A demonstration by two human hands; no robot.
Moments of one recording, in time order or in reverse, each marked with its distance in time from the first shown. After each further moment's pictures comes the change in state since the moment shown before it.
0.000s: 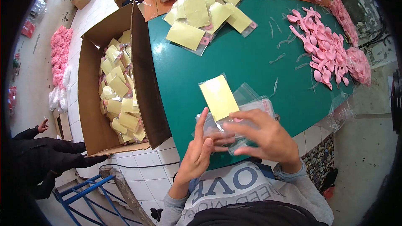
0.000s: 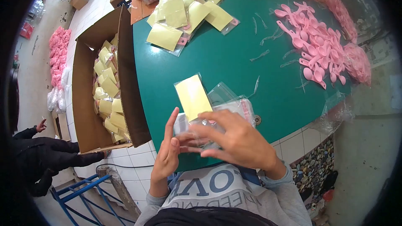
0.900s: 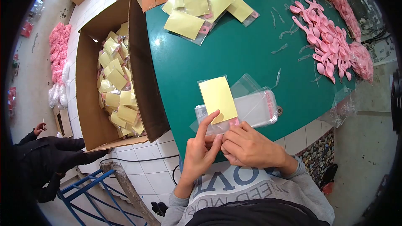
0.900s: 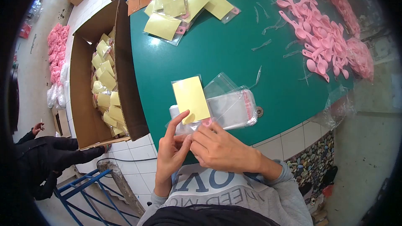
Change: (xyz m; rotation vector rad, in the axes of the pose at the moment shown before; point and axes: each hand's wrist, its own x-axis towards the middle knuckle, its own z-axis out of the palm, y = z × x) left_hand -0.010 0.003 0.010 0.465 0.131 -0.124; right_hand -0.015 0.002 0.046 -0.210 -0.168 -0.272
